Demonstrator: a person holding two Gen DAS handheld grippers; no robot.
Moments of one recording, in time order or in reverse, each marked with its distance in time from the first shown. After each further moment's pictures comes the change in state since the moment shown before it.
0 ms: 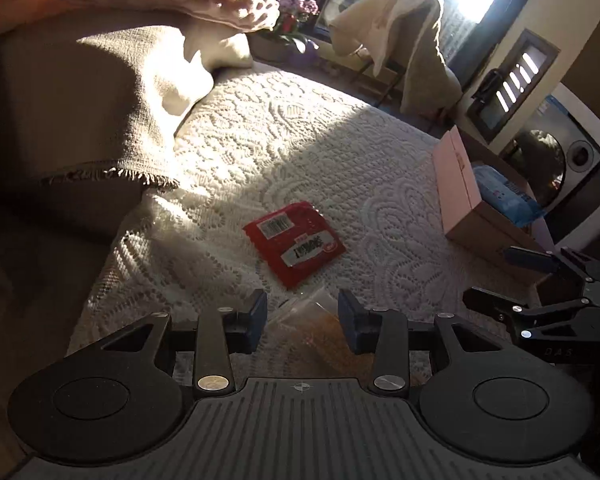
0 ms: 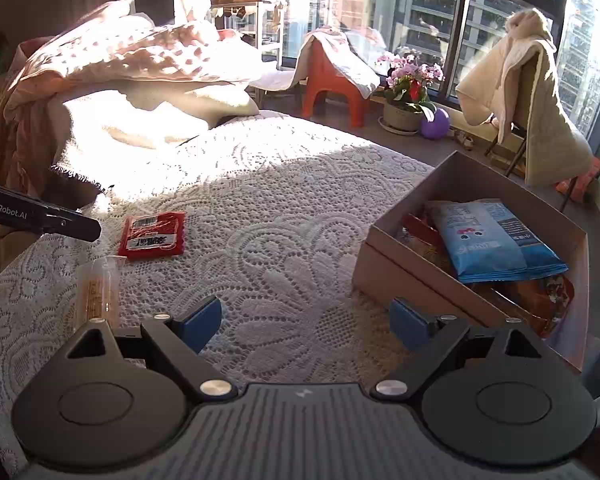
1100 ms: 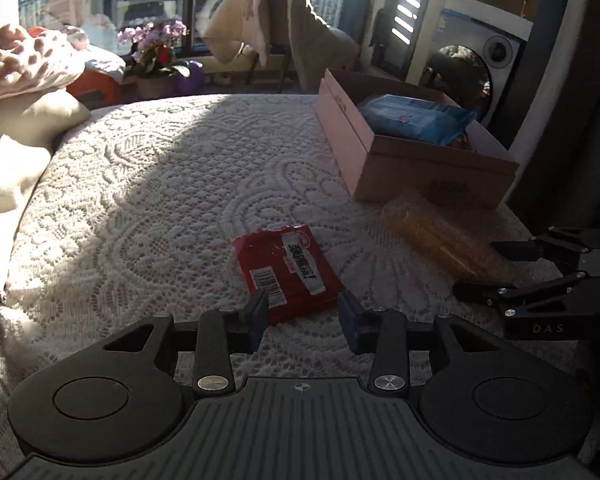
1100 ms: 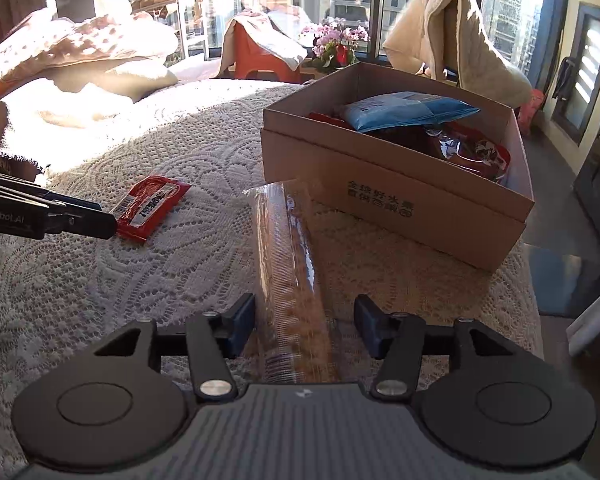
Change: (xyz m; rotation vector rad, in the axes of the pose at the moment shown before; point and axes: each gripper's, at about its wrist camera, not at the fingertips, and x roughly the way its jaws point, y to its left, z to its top) left arm 0.075 -0.102 -0.015 0.480 -0.037 -0.036; right arm -0.009 -0.051 -0.092 0.241 0.028 -0.187
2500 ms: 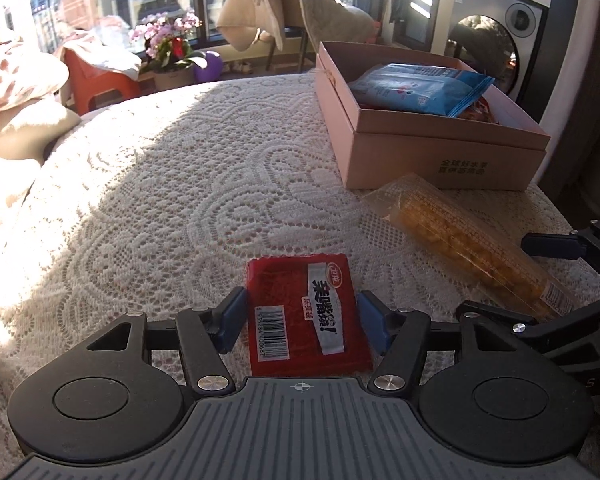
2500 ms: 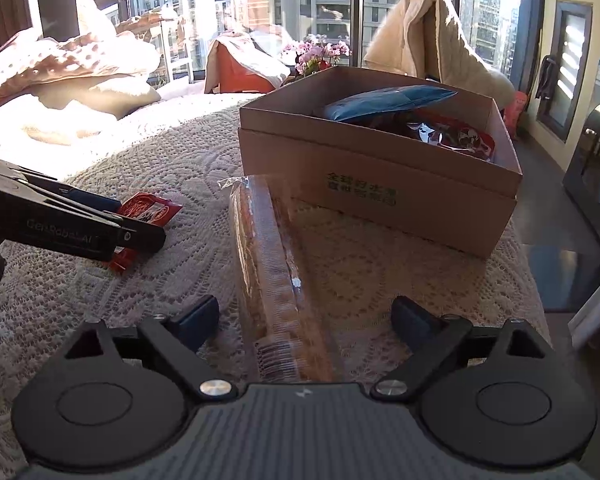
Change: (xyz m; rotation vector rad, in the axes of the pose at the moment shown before) left arm 0.031 -0.037 0.011 0.013 0.069 0.087; right arm 0.009 0.000 -0.011 0.055 -0.050 0.009
